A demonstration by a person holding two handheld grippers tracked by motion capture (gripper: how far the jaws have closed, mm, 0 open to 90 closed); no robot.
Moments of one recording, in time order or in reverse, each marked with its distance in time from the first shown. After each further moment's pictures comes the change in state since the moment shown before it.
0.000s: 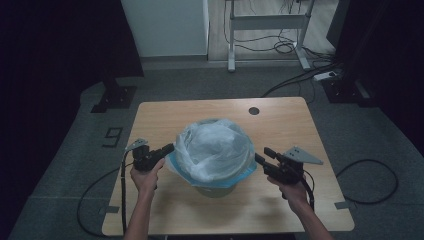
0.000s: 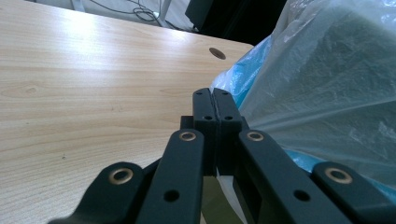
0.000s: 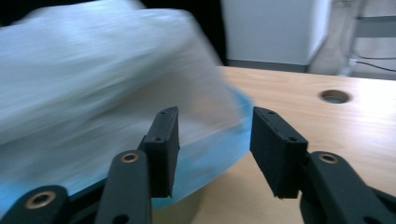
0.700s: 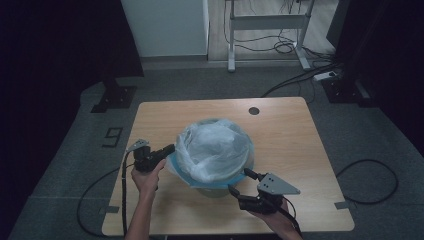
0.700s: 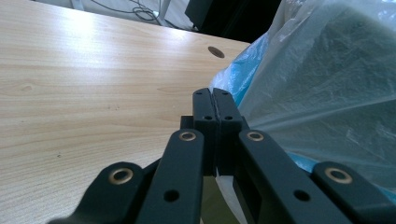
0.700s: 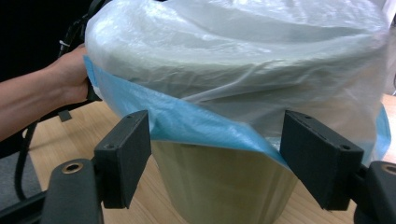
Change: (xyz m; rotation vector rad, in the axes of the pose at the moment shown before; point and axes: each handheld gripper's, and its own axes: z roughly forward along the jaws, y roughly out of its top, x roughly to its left) left arm -0.003 -0.002 0.001 0.003 -0.002 0.000; right arm 0.088 -0.022 -0.004 0.002 0.097 -0.177
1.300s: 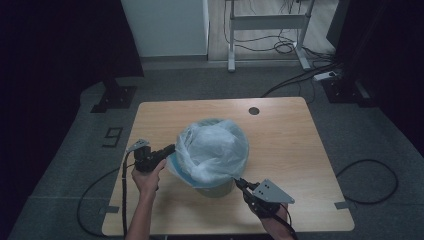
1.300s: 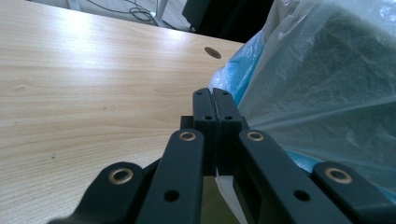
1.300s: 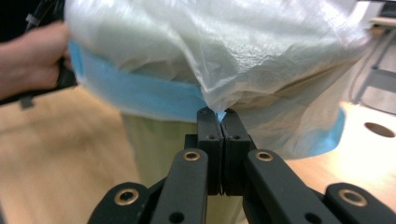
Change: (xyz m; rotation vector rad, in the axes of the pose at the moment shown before) left arm -0.001 0.000 -0.002 0.002 -0.011 0.004; right arm 0.008 -0.015 0.001 0.010 -0.074 -0.097
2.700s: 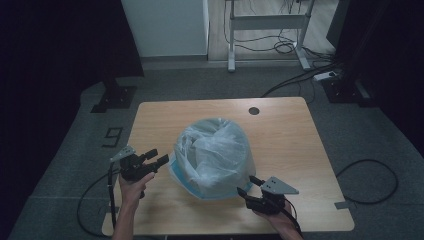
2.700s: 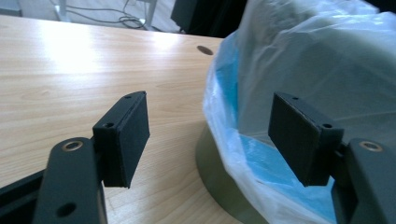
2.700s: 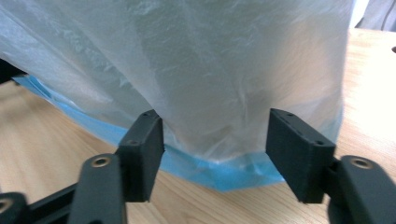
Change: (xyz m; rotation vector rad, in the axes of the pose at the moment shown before) left arm 0.009 -0.008 -0.043 -0.013 -0.052 0.100; right arm -0.033 -0.040 0.008 0.099 0.042 0.164
